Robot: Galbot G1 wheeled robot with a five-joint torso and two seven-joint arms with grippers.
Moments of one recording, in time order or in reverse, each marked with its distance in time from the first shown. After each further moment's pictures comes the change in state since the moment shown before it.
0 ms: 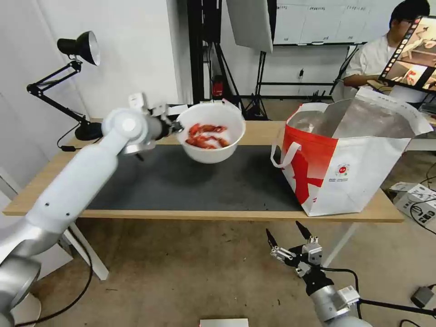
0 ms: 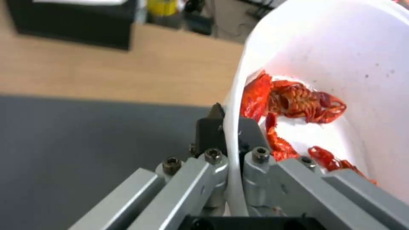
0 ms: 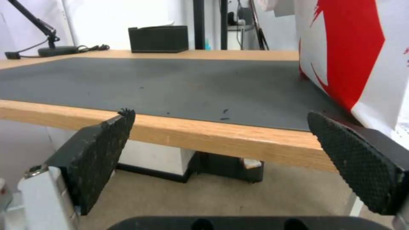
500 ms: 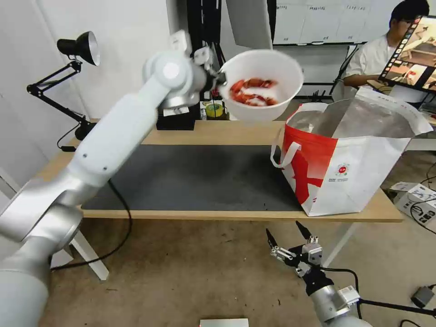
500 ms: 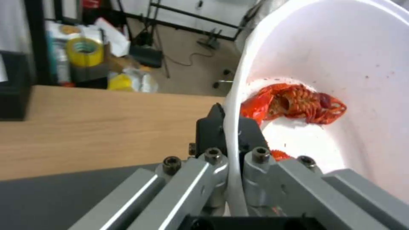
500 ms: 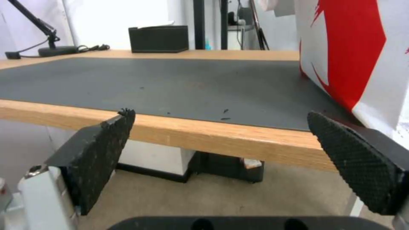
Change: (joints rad) left arm -0.255 -0.266 0.089 0.154 -0.027 -0.063 -0.045; right arm 0.000 0.000 0.000 0.000 0.000 0.000 0.000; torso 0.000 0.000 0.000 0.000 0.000
